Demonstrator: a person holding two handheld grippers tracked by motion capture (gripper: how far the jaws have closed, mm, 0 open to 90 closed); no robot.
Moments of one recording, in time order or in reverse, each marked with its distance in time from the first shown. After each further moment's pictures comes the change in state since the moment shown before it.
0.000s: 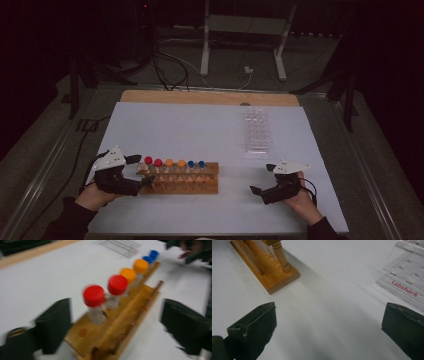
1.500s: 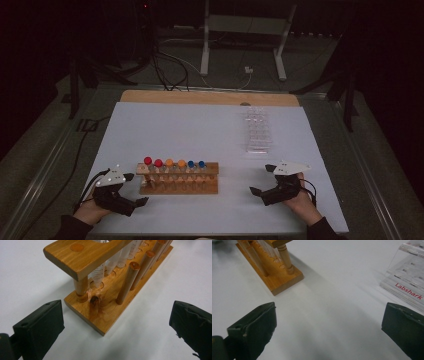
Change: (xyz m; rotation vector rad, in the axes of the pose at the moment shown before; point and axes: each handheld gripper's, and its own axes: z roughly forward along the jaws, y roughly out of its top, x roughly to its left) left arm 0.003 -0.060 0.011 0.142 0.027 -0.028; right arm 0.001 -0.002 0.000 -0.021 0.019 -0.011
